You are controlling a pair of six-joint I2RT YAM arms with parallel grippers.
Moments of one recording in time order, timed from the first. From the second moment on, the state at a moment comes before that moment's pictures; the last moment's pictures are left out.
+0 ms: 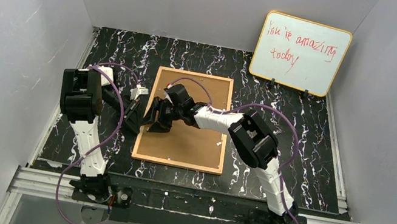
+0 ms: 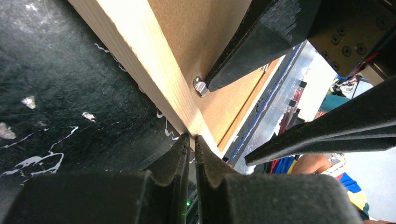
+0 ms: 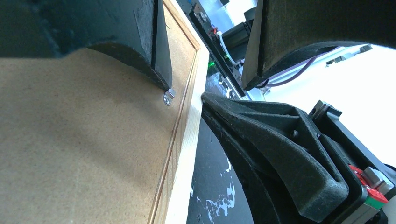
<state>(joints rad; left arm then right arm) 0.15 2.10 1.29 -1.28 0.79 0.77 0.95 2.28 1.60 0.01 -0.53 1.08</state>
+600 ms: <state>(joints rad) 0.15 2.09 1.28 -1.26 0.79 0.77 0.96 2.29 1.61 0.01 -0.48 1.22</state>
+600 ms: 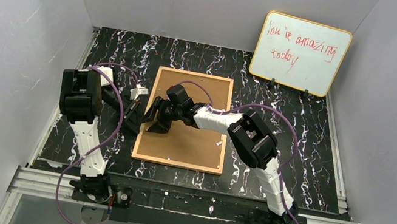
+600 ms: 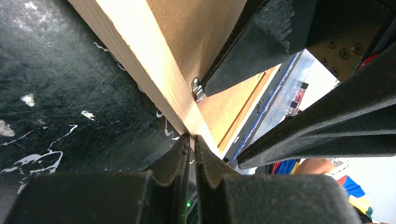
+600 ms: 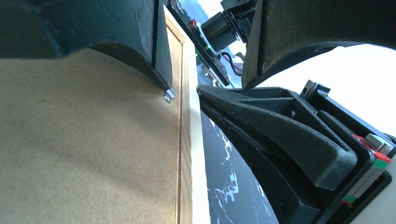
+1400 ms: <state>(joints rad) 0.15 2.08 1.27 -1.26 0.79 0.77 0.98 2.29 1.61 0.02 -0.40 1.28</state>
